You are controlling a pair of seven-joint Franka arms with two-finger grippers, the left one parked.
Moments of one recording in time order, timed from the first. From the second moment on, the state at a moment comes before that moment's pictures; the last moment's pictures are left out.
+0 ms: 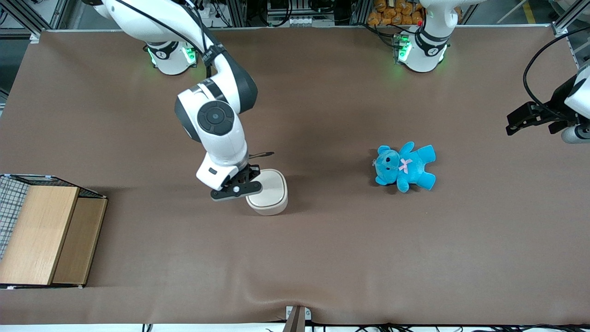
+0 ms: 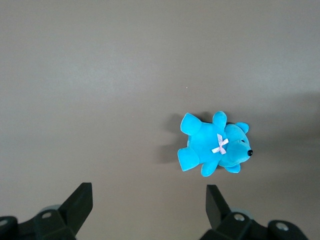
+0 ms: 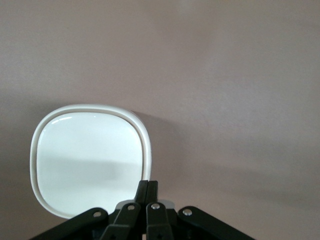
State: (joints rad) arm 0.52 0.56 0.06 -1.44 -0.14 2.03 0.40
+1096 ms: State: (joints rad) arm 0.53 0.64 0.06 -1.41 -0.13 2.08 0.39
